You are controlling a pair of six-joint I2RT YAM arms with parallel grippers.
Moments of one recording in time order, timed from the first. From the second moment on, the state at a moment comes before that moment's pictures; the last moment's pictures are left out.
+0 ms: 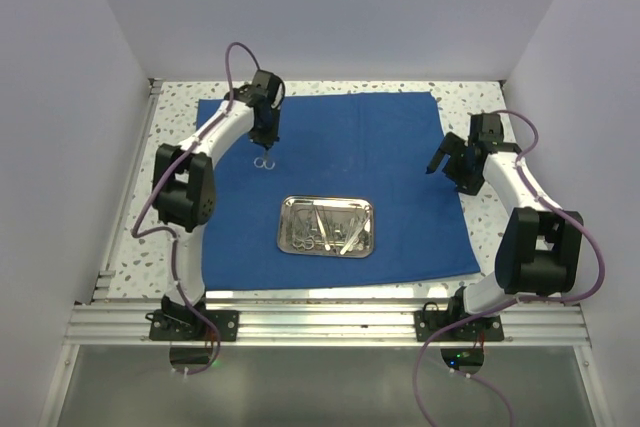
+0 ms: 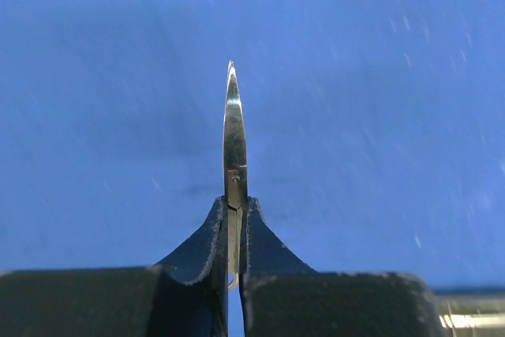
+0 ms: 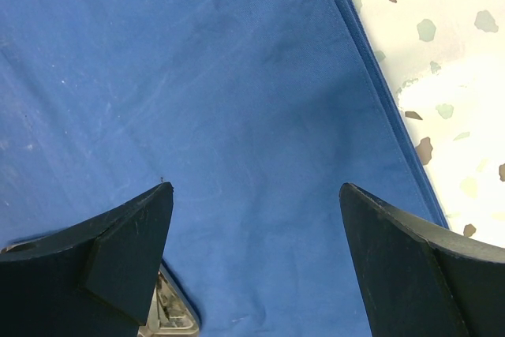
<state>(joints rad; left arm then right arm) -0.34 2.09 1.80 -0.80 -0.11 -0.22 -0.09 1.54 1.09 -0.61 -0.07 0.49</state>
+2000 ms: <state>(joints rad) -0.65 1.88 1.28 -0.75 -0.06 -0.55 -0.09 1.35 0.91 -0.66 -0.09 0.50</state>
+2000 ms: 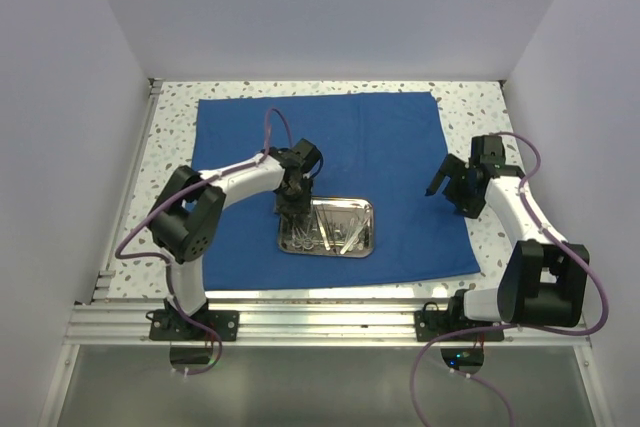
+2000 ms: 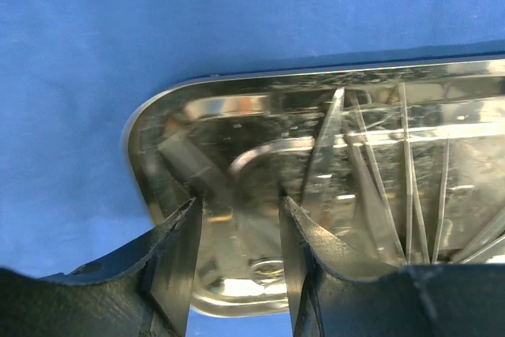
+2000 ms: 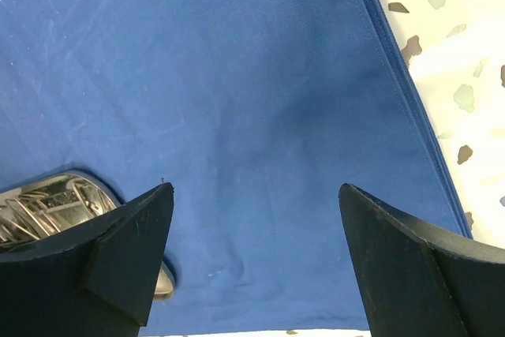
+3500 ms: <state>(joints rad) -0.39 1.98 1.81 -0.83 -0.04 -0.33 -0.09 1.35 0.91 -0.66 -0.07 0.49</state>
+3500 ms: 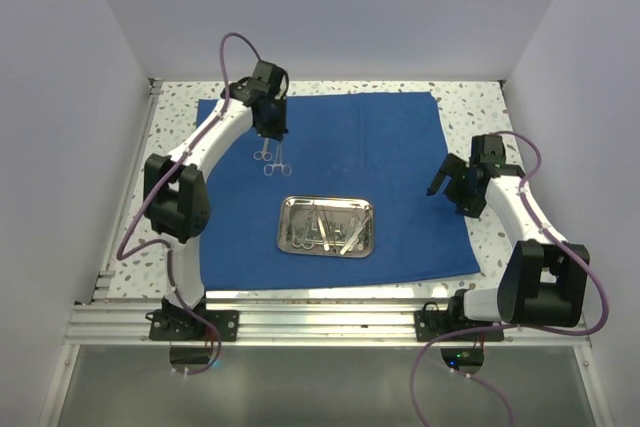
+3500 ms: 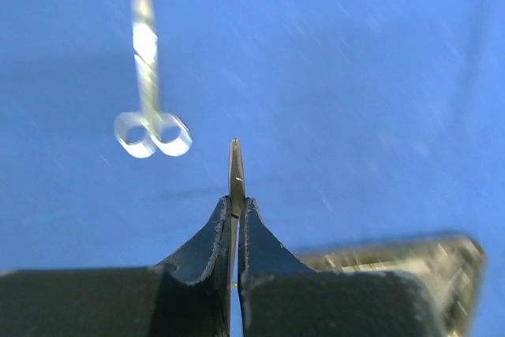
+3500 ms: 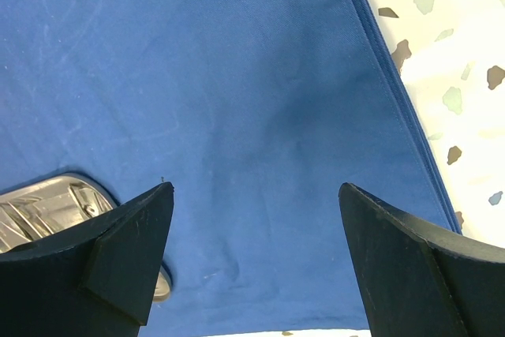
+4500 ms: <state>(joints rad) -0.60 1.83 1.47 -0.76 0.02 -0.28 -0.09 1.34 0.91 -0.68 -0.07 0.49</state>
